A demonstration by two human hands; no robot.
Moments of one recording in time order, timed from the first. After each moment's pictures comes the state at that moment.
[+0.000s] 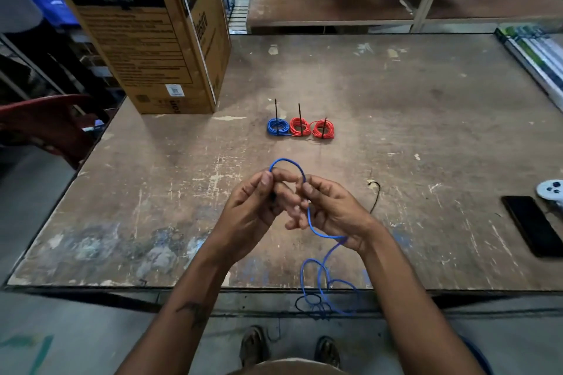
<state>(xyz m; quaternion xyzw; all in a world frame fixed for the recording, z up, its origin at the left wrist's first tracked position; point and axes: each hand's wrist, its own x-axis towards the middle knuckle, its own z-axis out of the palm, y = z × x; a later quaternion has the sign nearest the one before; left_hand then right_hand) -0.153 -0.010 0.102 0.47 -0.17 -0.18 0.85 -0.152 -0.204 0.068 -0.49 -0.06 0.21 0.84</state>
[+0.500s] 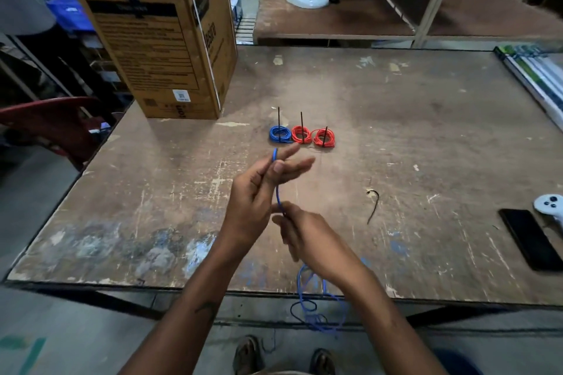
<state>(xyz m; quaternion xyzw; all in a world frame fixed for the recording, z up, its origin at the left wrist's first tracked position) -0.150 -0.026 0.123 0.63 -0.22 0.02 0.74 -0.198 -0.159 0.096 -0.88 -0.11 0.06 0.45</state>
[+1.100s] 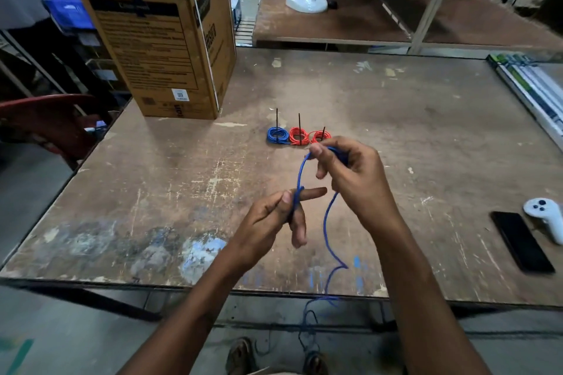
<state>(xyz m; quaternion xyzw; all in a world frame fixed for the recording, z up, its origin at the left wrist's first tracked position) -0.175 -0.023 0.098 0.66 -0.26 -0.13 0.70 -0.168 -0.207 0.173 -0.78 -0.05 -0.13 0.61</state>
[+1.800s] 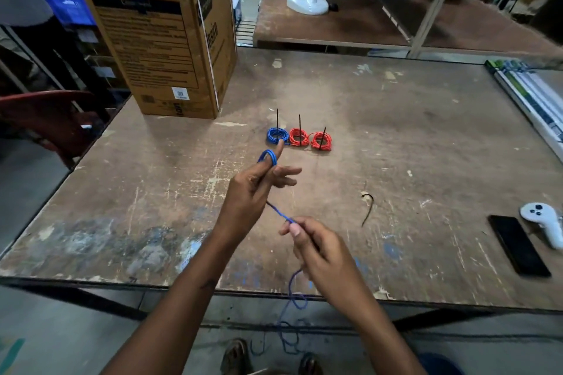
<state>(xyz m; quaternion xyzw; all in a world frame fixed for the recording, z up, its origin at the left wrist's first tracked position) -0.126 -0.010 0.096 0.74 -0.22 0.04 0.64 -0.243 -0.167 0.084 -0.79 -0.06 0.00 0.61</state>
